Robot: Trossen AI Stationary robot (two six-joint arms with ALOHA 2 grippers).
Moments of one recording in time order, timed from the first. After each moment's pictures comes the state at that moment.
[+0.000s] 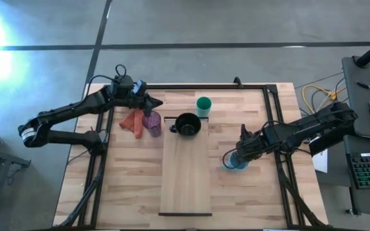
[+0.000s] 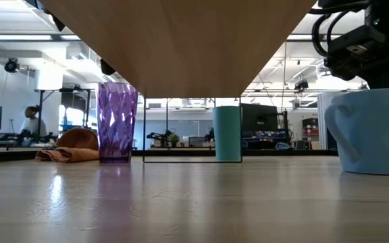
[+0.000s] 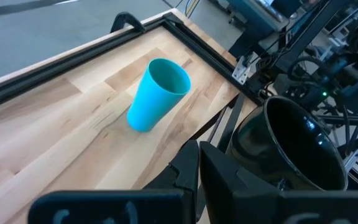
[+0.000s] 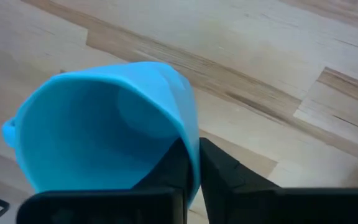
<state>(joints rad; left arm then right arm) 0.54 1.03 0.85 -0.24 0.31 -0.41 0.27 1.19 0.76 -0.94 -0.06 1.47</state>
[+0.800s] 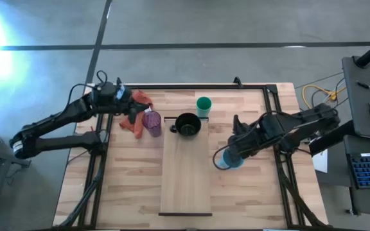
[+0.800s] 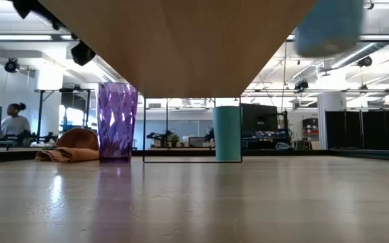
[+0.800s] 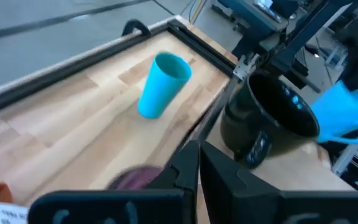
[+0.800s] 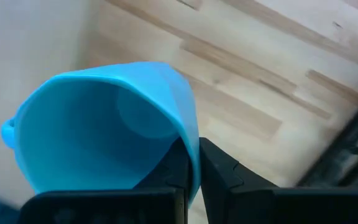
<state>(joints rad) 0.52 0.74 0.77 -0.42 0.24 -0.38 0.31 1.50 1.63 -1.52 0.00 1.44</state>
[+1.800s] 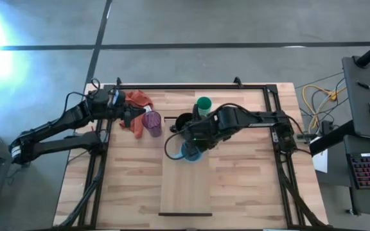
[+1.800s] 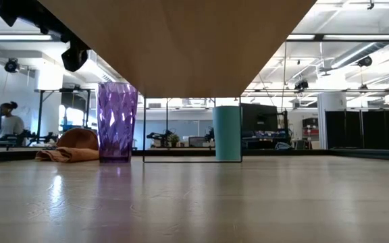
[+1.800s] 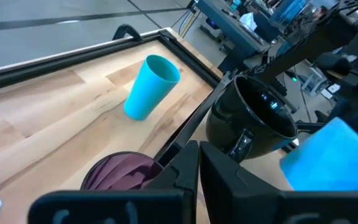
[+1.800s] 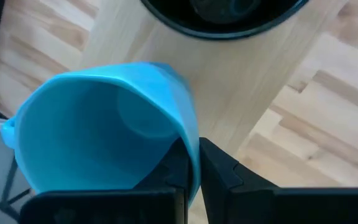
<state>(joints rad) 0.50 0.61 0.63 -0.32 0.24 -0.51 0.16 2.03 2.35 -1.57 0.02 1.23</state>
